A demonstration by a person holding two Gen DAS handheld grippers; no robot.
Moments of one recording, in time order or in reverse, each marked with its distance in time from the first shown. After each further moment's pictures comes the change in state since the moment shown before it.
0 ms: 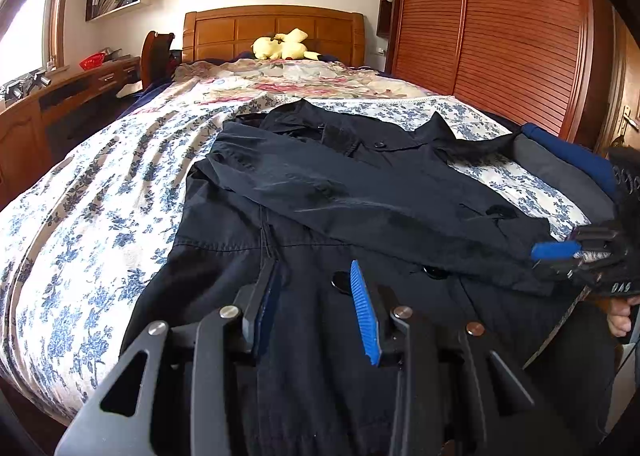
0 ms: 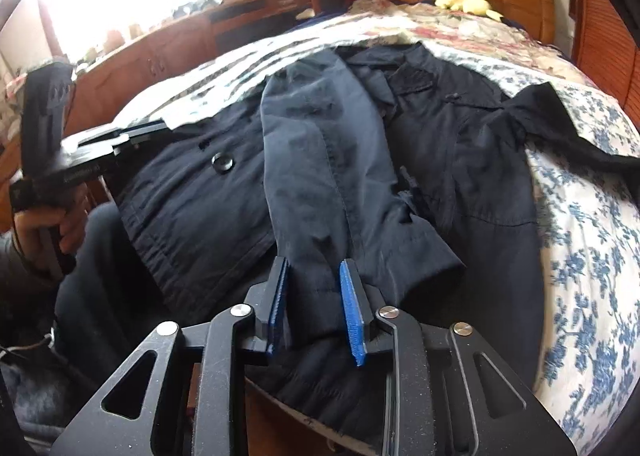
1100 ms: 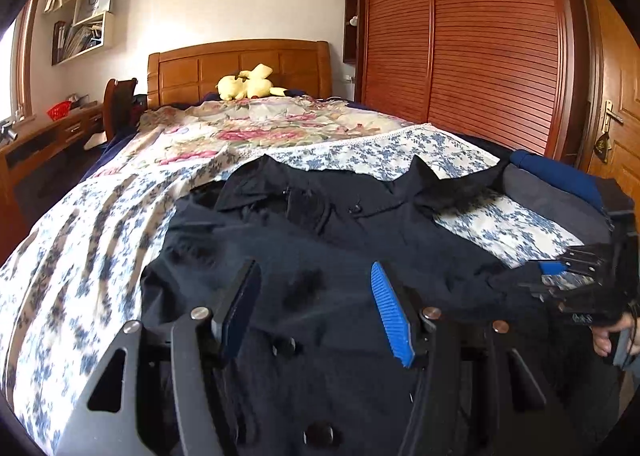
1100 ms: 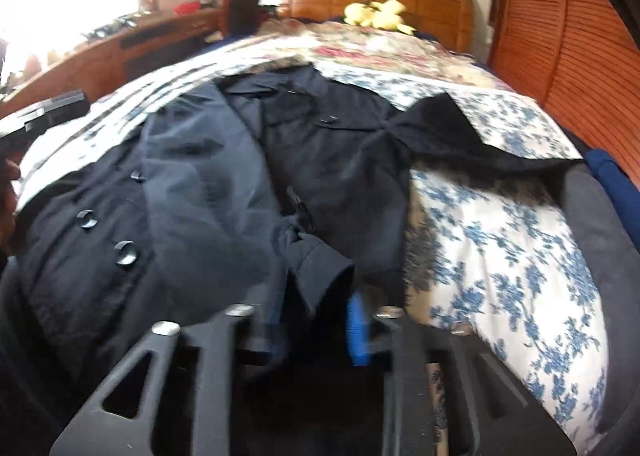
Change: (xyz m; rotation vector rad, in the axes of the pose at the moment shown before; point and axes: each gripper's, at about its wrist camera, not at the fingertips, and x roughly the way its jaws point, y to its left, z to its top) left arm 0.060 -0.027 0.091 0.105 -0.113 -0.073; right arm 0.004 -0.070 0.022 0.089 -0.063 -0.346
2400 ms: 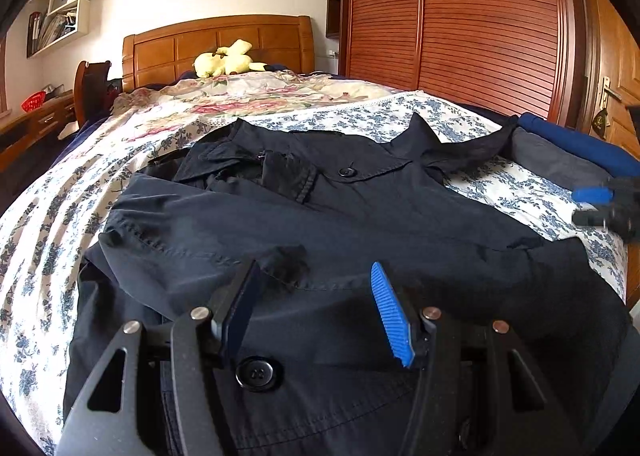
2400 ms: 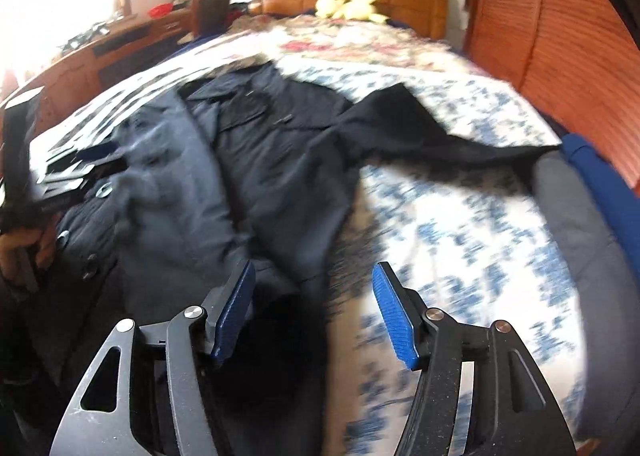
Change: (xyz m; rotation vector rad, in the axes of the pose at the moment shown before) left arm 0.081 -0.003 -0.029 0.031 0.074 -0.061; right arm -0.006 -0.051 0.015 0.054 0.016 -0.048
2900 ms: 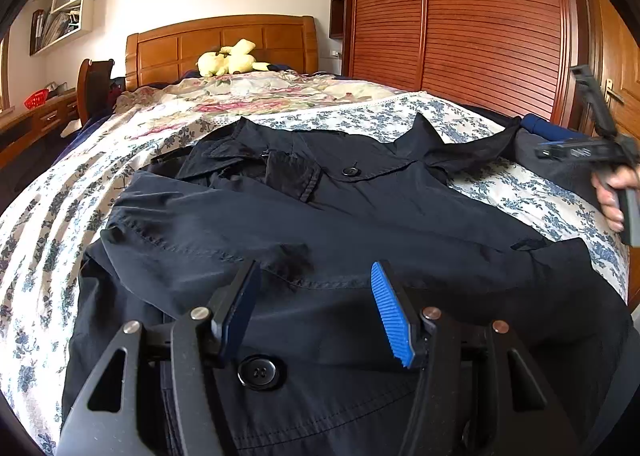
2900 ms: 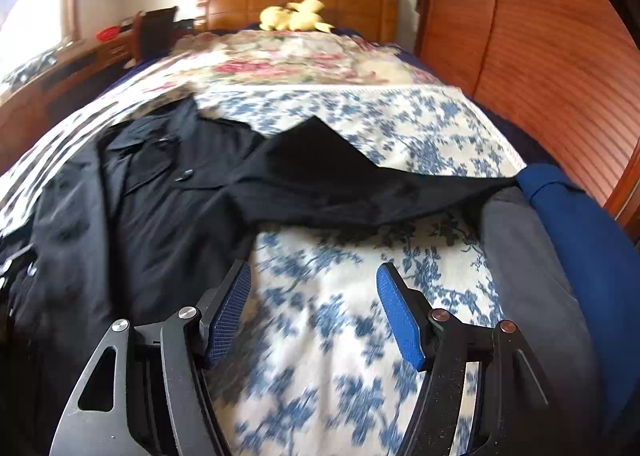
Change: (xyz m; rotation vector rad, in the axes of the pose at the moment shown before) left arm 0.002 0.001 -0.002 -0.002 -0.003 0.010; right arm 0.045 -0.087 0.063 0.101 -0.014 -0.121
